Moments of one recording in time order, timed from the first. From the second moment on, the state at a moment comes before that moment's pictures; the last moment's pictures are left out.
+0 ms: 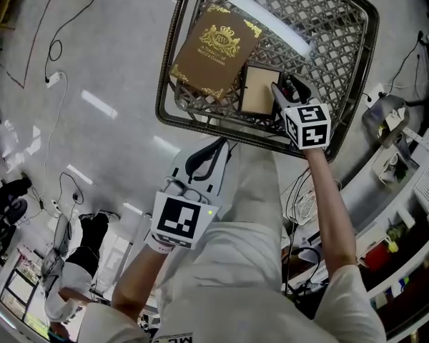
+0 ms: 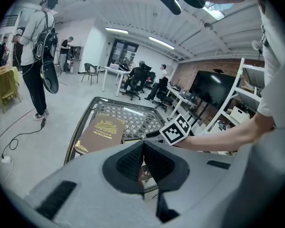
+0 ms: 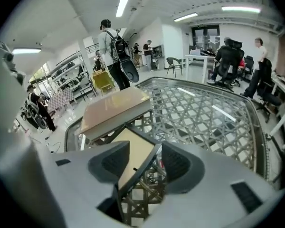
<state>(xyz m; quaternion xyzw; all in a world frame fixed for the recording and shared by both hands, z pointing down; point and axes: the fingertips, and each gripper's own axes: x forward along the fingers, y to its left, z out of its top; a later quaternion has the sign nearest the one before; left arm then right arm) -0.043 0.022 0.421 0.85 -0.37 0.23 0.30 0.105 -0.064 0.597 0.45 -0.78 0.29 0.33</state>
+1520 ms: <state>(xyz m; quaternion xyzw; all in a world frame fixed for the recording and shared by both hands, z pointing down) -0.079 0.029 0.242 0.91 -0.35 0.12 0.19 0.074 0.038 0.294 0.57 -0.78 0.15 0.21</state>
